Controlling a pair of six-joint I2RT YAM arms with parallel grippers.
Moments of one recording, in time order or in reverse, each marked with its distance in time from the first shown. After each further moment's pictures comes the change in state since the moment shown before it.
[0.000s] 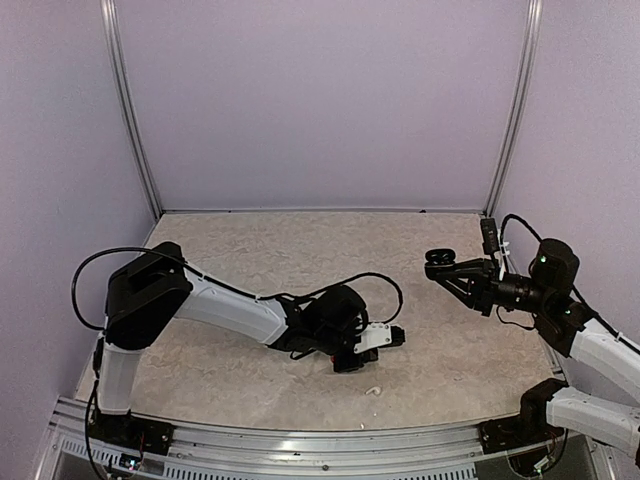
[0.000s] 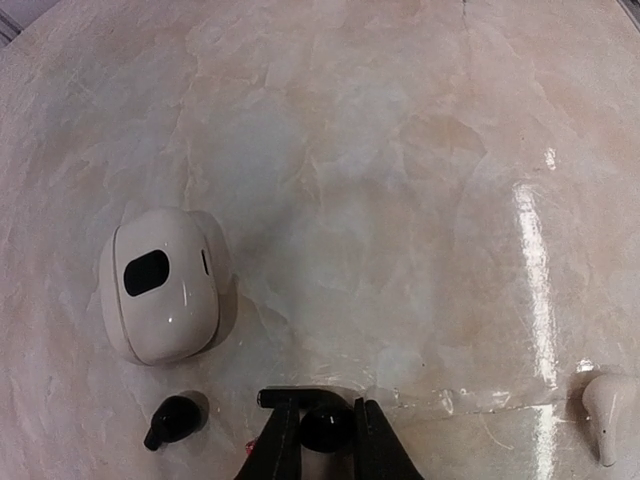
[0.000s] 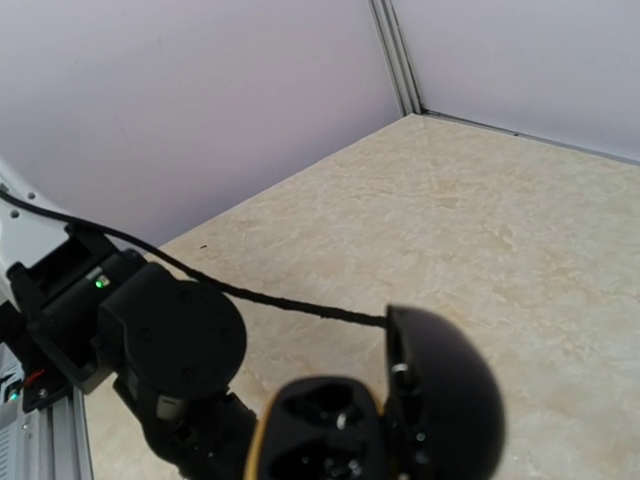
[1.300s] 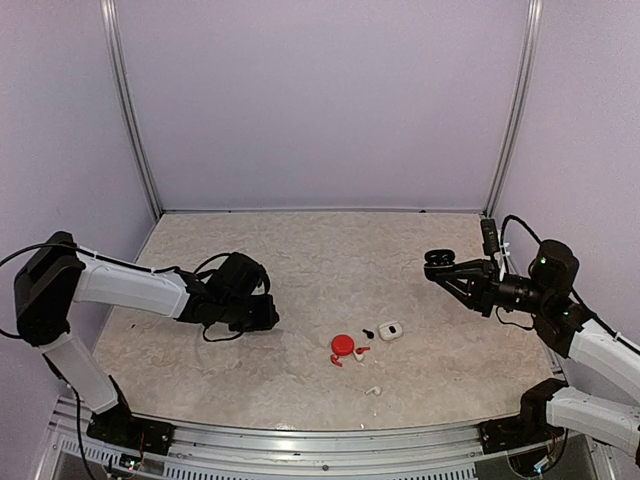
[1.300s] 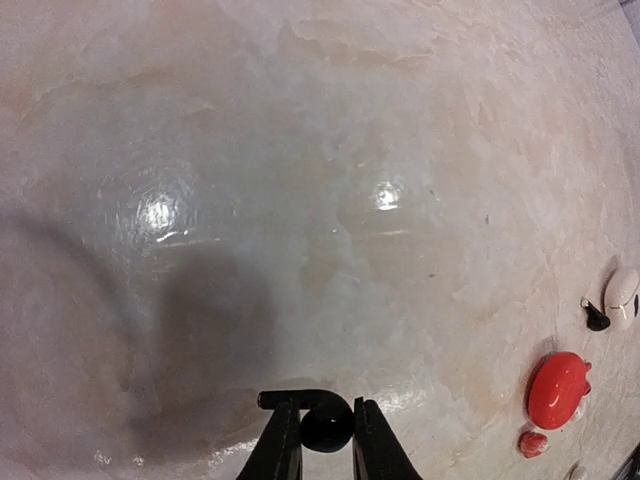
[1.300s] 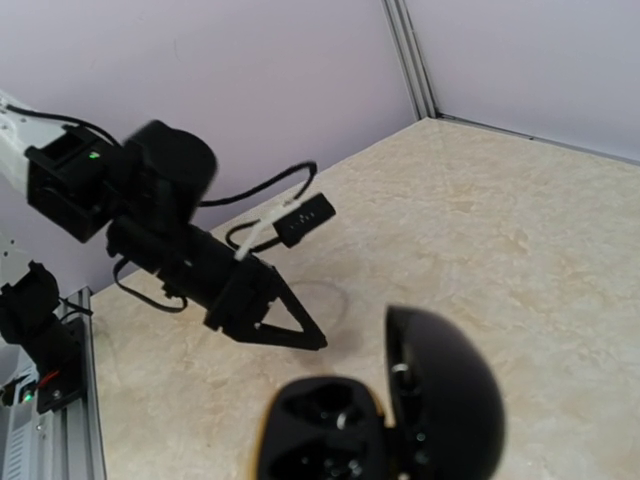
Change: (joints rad) left arm 0.310 -0.507 -0.476 -0.140 -0.222 -1.250; right arm -0.004 0.008 -0.015 0.045 -0.028 0.024
